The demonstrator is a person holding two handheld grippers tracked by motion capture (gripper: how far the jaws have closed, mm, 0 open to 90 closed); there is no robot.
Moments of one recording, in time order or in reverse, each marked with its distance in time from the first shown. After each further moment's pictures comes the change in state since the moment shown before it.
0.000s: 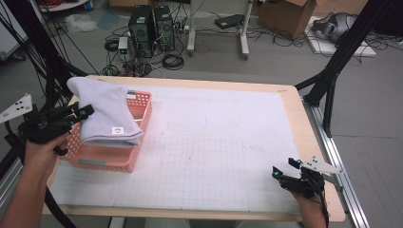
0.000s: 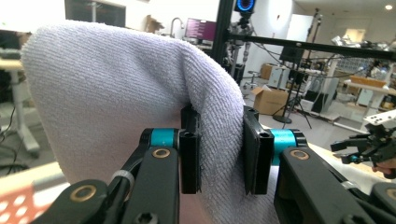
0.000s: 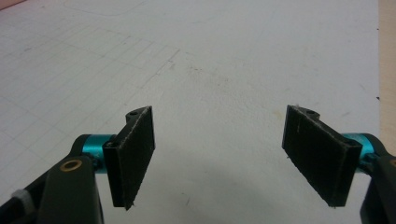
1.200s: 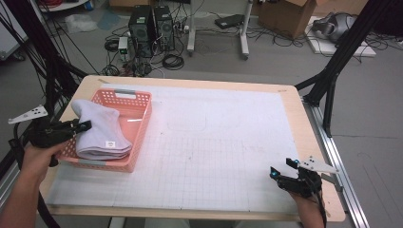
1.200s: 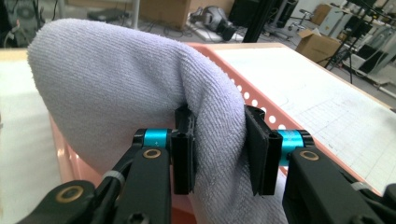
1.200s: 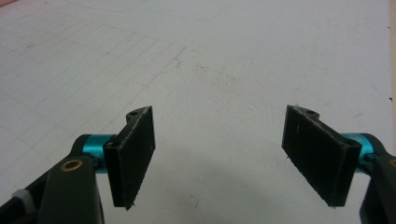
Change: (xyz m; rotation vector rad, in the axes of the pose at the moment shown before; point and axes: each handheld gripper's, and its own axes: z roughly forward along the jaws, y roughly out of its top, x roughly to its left) left arm 0.046 -0.046 -0.013 0.313 0.184 -0.166; right arm 0.005 0.001 0.004 0.011 0.006 -0.006
